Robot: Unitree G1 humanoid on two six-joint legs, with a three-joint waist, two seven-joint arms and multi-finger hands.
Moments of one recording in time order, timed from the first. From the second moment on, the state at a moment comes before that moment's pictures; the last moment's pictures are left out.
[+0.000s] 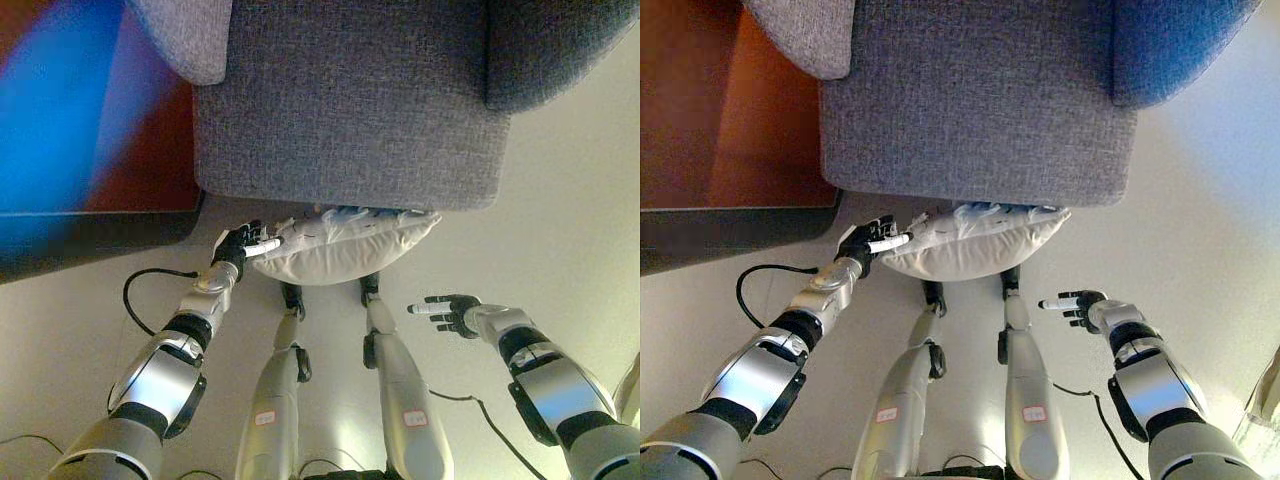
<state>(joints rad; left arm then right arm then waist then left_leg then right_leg) -0.82 0.39 -0.43 1.12 -0.56 -0.08 0.03 -0.75 -0.46 0.36 1.25 0.31 0.37 0.18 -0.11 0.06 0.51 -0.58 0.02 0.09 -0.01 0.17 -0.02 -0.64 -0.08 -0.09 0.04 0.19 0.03</state>
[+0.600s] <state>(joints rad) -0.91 0.39 -0.46 1.12 -0.56 0.05 0.03 -0.85 -0.46 0.37 1.25 0.35 0.39 0.13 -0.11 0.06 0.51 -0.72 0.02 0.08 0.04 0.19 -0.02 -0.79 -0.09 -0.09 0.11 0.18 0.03</state>
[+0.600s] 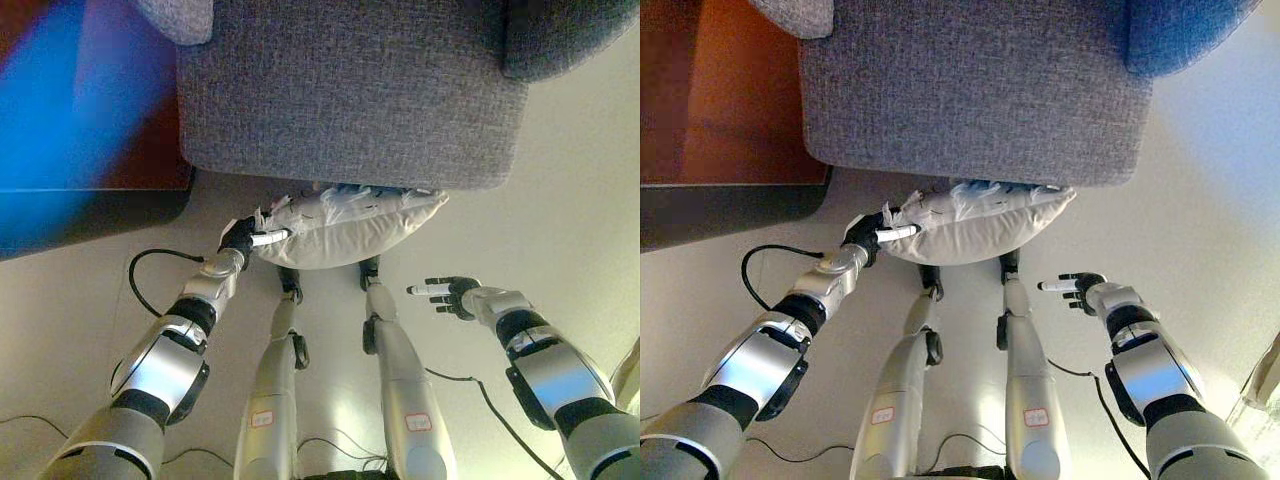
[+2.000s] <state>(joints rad) -0.80 0.45 -0.54 1.04 -0.47 0.06 -0.01 -0.72 -0.46 0.31 1.25 0.44 0.38 0.16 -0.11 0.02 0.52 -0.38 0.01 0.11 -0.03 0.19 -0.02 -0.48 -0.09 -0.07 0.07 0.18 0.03</state>
